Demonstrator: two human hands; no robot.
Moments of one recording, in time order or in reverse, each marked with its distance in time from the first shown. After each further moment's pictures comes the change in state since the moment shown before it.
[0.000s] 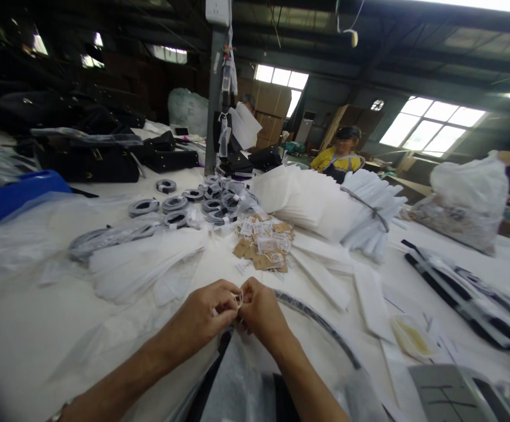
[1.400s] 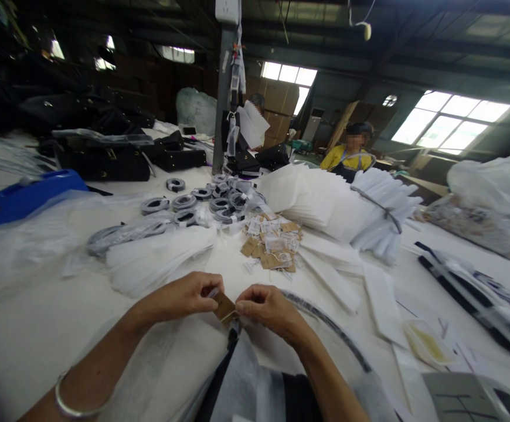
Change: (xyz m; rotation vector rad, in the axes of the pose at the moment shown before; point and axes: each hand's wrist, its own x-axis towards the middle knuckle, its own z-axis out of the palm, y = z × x) left_hand 0.007 -0.020 -0.064 0.085 -0.372 -0.188; right_hand 0.002 0.002 -0.018 0.177 -0.310 -0.124
